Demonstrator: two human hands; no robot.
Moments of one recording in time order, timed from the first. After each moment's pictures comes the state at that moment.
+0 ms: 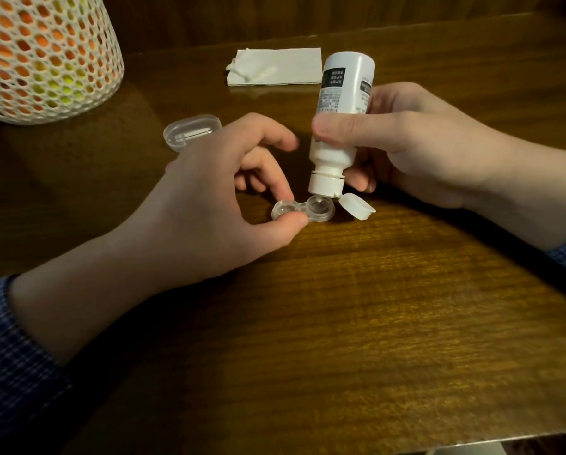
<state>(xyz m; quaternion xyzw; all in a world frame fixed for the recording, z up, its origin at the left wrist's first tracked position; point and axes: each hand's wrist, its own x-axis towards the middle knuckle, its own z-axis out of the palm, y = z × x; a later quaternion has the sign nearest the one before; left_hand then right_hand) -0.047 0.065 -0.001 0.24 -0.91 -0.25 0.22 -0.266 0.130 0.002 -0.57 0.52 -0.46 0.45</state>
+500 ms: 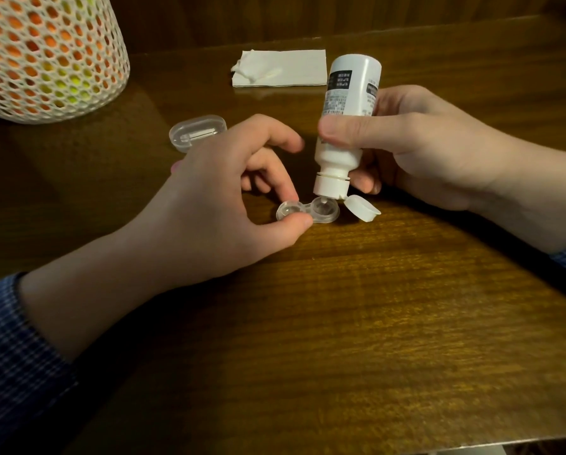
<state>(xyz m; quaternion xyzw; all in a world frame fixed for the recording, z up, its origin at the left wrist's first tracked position) -0.047 0.066 0.001 0.24 -0.91 -0.25 0.22 -0.265 0.130 0.004 -0.56 0.52 -0.45 0.46</state>
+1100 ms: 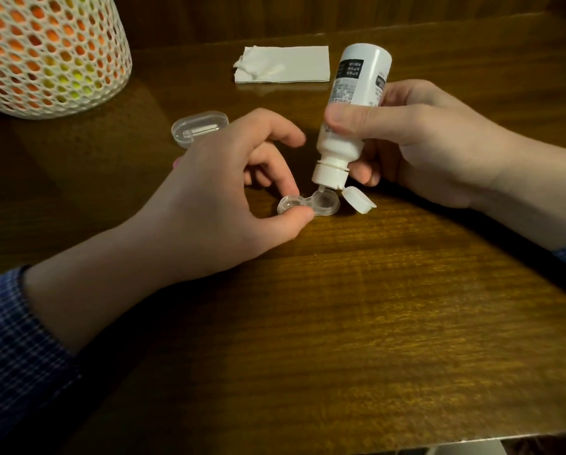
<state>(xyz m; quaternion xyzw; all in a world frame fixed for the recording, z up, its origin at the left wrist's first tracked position) -0.048 0.066 0.000 0.24 -0.91 -0.25 0.22 -0.265 0.130 0.003 -0.55 0.51 -0.47 0.46</state>
